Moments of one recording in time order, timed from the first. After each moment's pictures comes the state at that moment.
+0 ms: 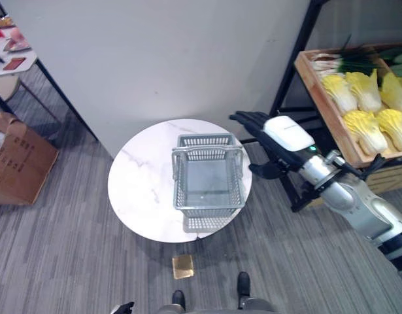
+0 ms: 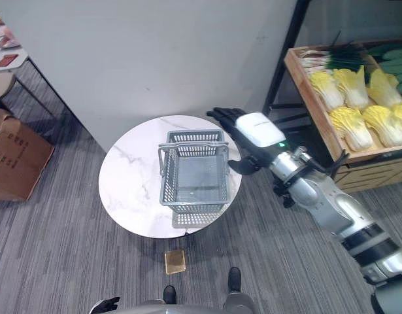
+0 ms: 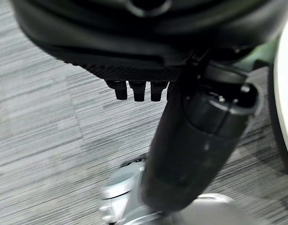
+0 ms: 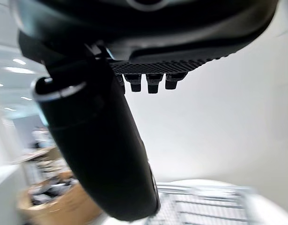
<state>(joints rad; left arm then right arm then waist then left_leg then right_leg) 0.04 0.24 -0.14 1.35 0.00 -0.08 0.08 -0.50 -0.94 0.51 -0.01 -0.29 -0.25 -0.08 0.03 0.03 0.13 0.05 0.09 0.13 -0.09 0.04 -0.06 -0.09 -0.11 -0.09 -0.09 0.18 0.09</state>
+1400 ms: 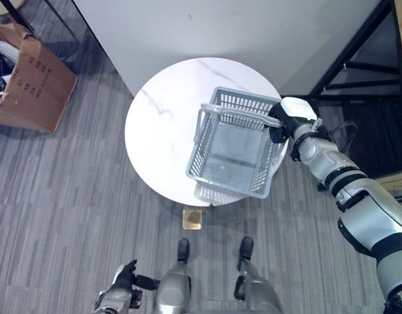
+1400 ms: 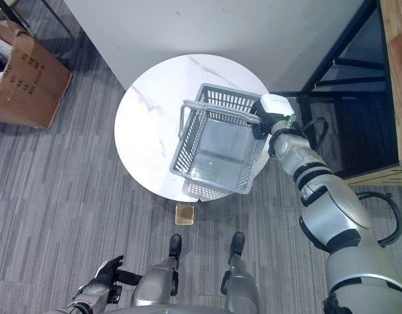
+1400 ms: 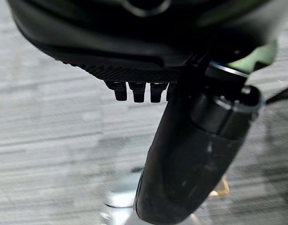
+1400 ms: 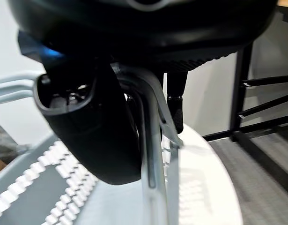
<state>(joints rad) -0.10 0.27 -0.25 1.32 -0.21 -0.11 0.15 -1.05 -0.61 0.79 1.05 -0.23 -0.07 -0.18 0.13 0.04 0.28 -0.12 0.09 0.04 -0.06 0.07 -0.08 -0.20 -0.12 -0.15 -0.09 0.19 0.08</state>
